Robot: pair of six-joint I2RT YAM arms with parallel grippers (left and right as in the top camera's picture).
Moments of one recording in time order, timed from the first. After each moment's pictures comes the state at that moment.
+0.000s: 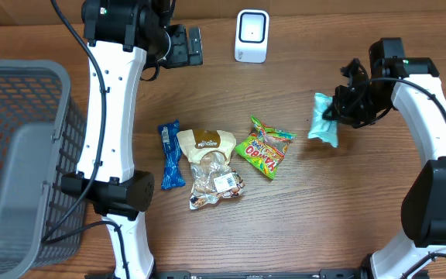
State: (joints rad) left arm -0.20 2.11 2.61 -1.65 0.04 -0.31; right arm -0.02 1.86 1.51 -1.10 -0.40 0.13
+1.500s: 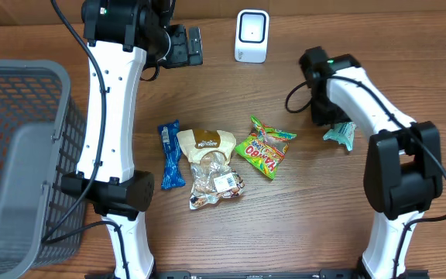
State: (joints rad) left arm -0.20 2.11 2.61 -1.65 0.04 -0.32; right arm 0.24 2.09 1.63 -1.13 0.40 0.29
